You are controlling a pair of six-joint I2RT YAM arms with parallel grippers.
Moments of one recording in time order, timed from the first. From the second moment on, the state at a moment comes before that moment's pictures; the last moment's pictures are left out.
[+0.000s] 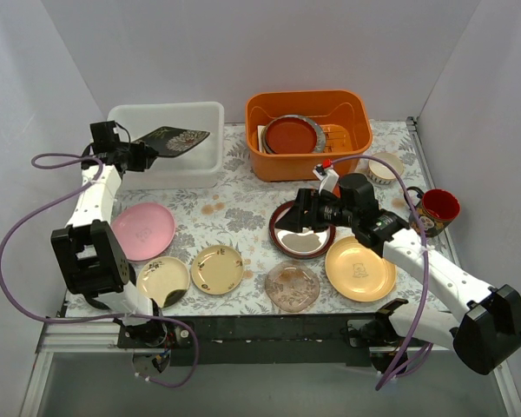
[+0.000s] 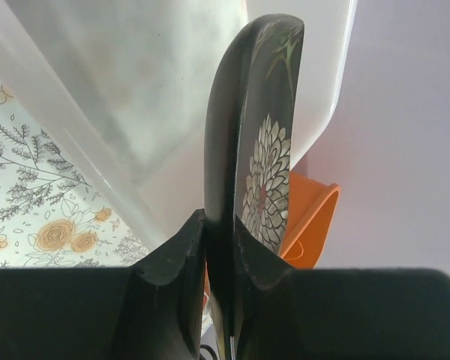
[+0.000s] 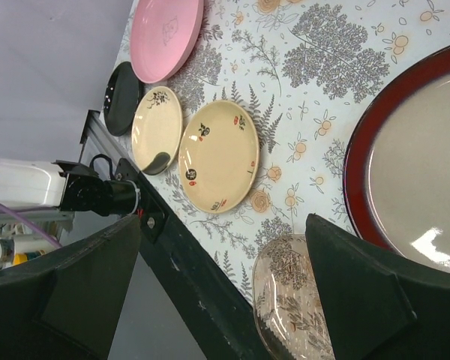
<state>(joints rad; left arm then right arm) 0.19 1.61 1.36 -0.46 0.19 -1.31 0.59 1.11 0.81 -0.18 -0.50 0.62</state>
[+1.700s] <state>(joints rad) 0.19 2.01 1.61 -0.44 0.03 -1.17 0.58 1.18 0.74 -0.08 -0.59 0.65</state>
